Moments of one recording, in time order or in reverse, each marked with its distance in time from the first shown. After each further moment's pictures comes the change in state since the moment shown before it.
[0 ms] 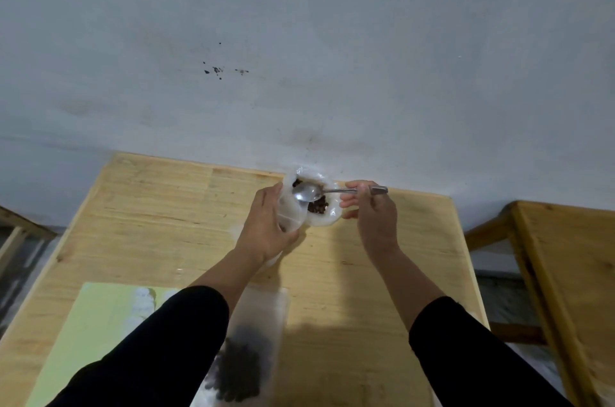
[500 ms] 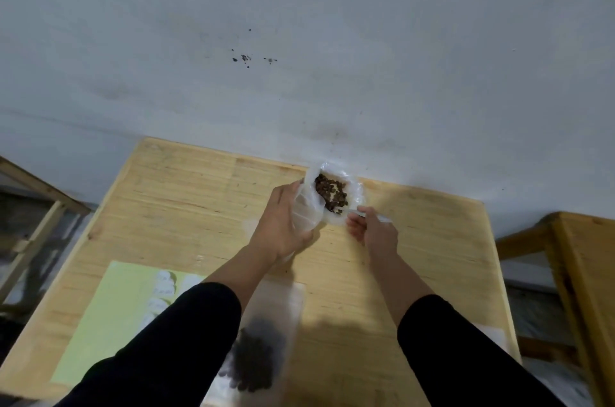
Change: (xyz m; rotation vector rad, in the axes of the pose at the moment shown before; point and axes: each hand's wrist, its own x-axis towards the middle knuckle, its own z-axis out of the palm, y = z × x) left_hand -0.006 -0.007 -0.003 -0.010 0.003 -0.013; right_hand -0.002 0.044 0.021 0.270 0.104 0.595
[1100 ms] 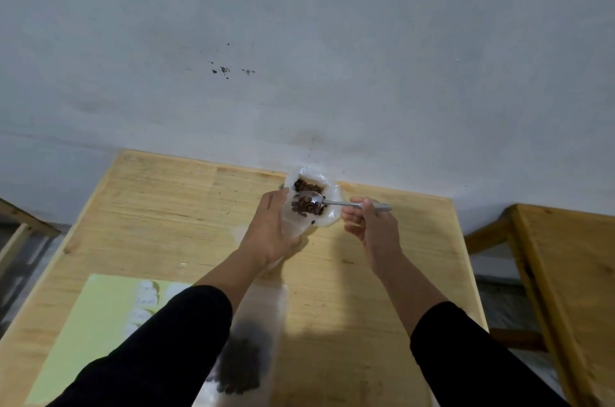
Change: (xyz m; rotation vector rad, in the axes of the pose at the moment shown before) left_hand -0.007 0.012 0.003 -0.004 -0.056 0.021; right_hand -0.033 -0.033 -0.029 -0.012 -0.239 -0.239
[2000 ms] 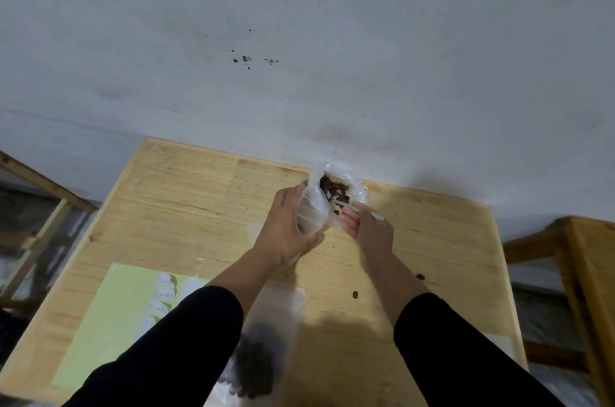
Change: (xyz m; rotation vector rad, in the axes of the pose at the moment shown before) left_hand 0.011 -0.011 0.001 -0.013 0.045 -0.050; right_hand 0.035 0.042 0.037 0.027 0.196 0.220
